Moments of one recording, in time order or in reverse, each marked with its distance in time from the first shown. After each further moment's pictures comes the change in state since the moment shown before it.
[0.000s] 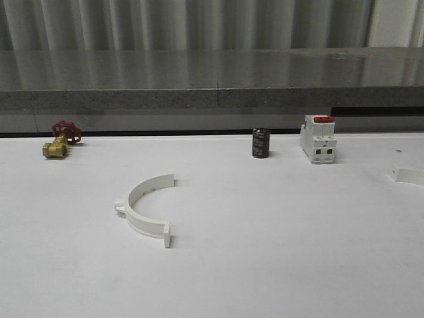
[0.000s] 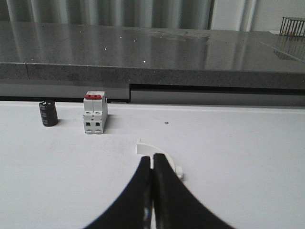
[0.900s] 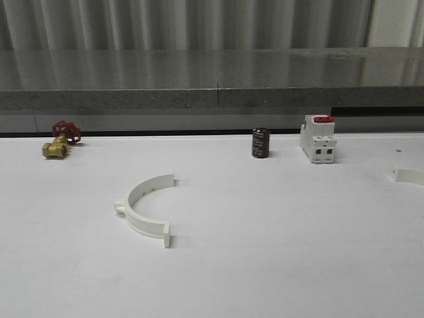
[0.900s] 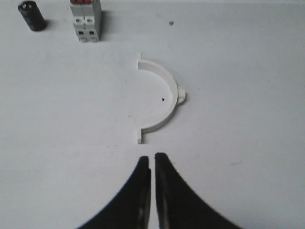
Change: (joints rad) left arm 0.000 0.000 0.000 0.002 -0.014 0.000; right arm 0.000 0.738 -0.650 0.020 0.597 -0.002
